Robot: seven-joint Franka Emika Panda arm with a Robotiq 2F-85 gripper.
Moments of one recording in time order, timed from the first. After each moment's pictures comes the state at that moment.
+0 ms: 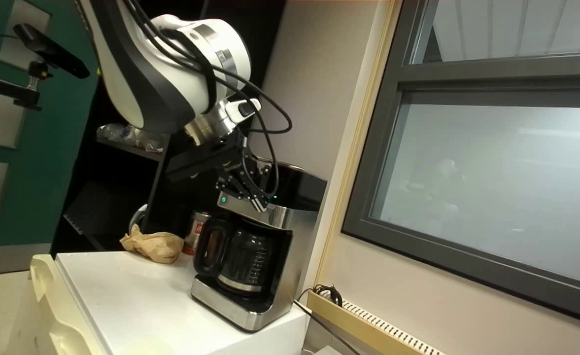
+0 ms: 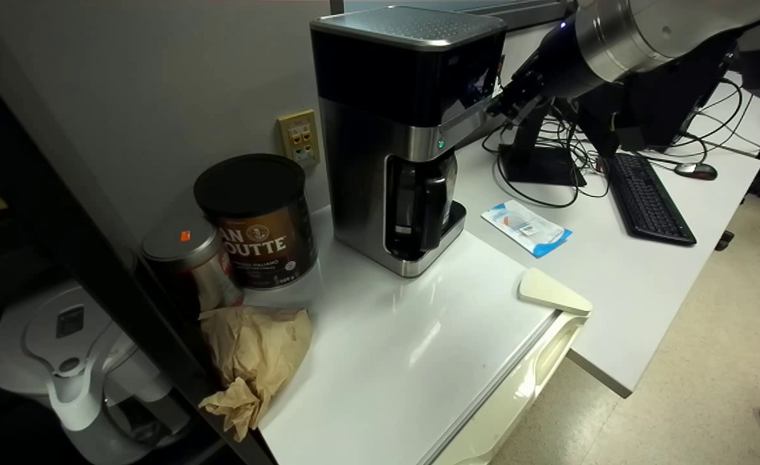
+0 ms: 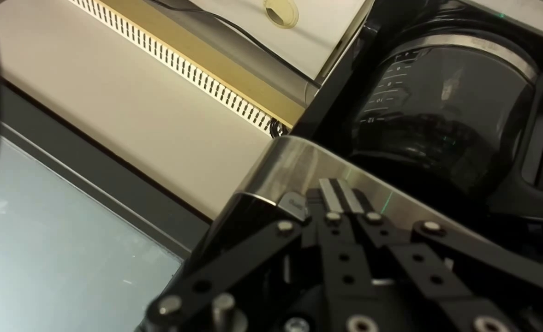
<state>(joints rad) -0.32 0.63 0.36 -1.70 -1.72 2.78 1.01</state>
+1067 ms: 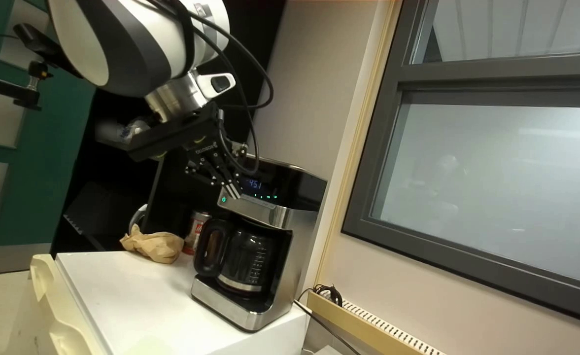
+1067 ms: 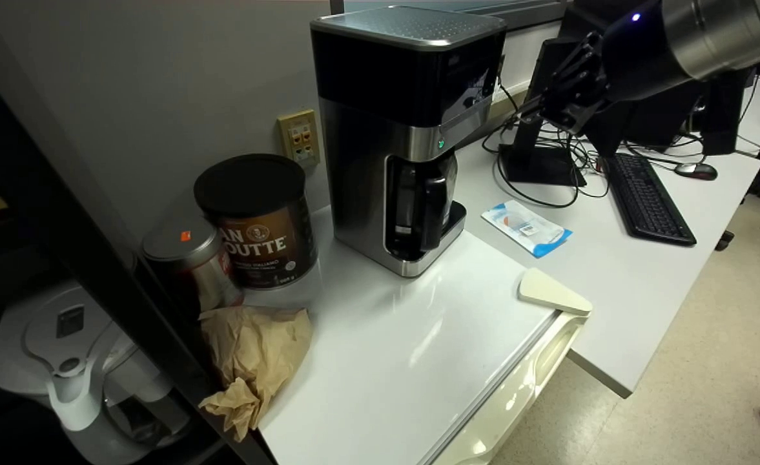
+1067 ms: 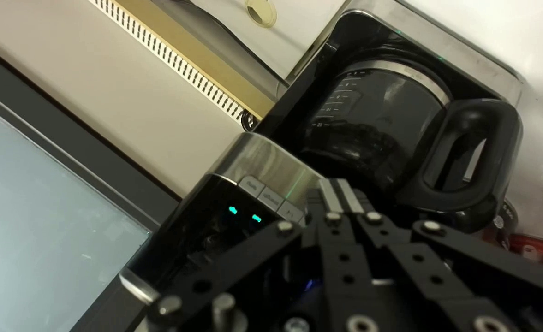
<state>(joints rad) -0.34 0.45 0.36 -1.91 -1.84 2.88 1.07</state>
